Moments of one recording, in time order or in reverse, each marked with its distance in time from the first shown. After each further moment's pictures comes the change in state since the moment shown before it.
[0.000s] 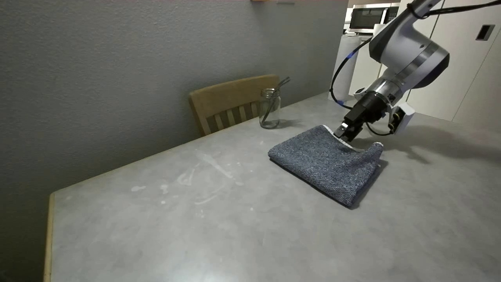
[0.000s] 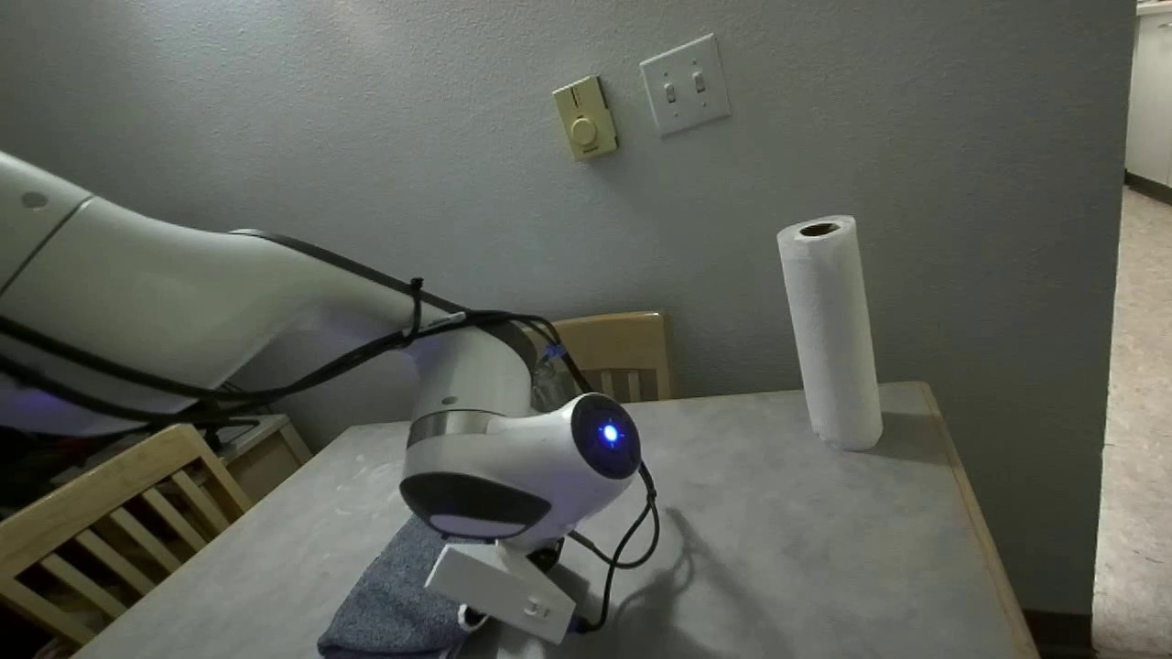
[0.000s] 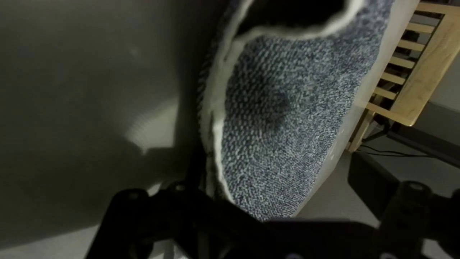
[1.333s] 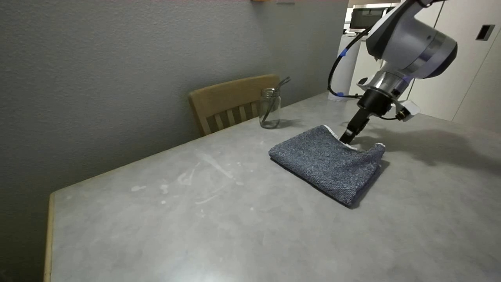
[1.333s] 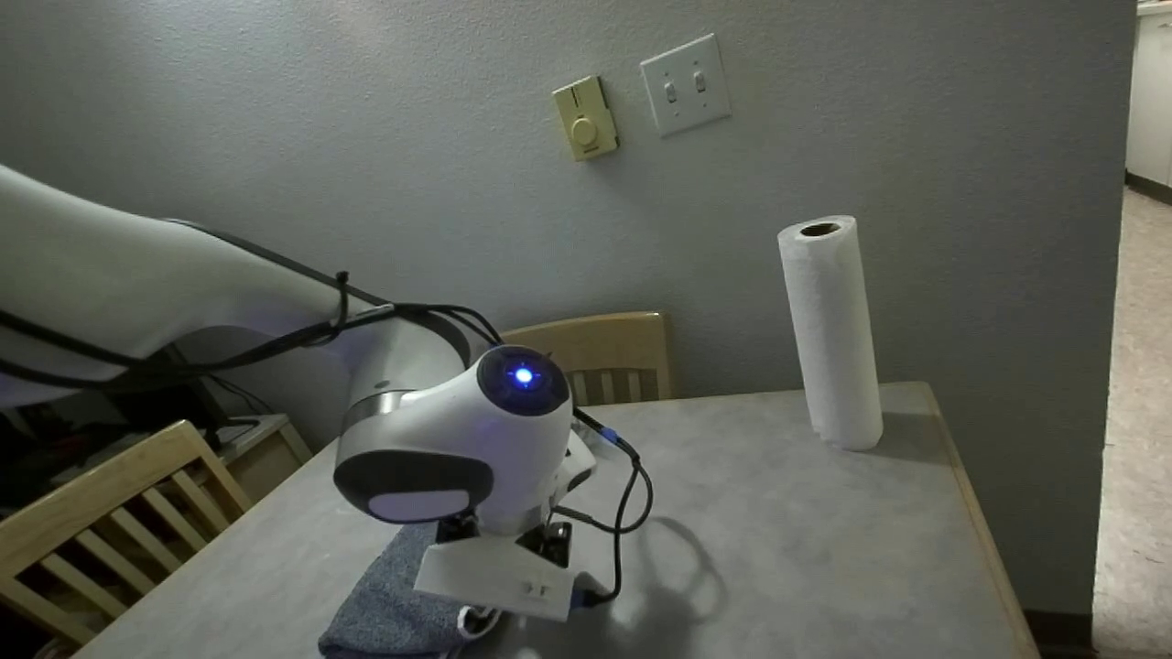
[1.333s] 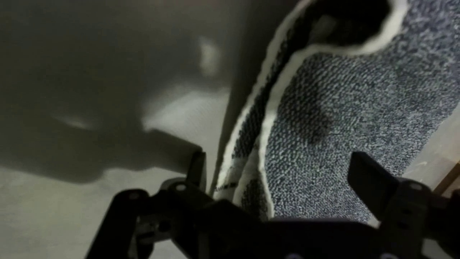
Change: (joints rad) arm 0.085 -0.113 -0.022 -0.134 -0.140 0.309 -0.003
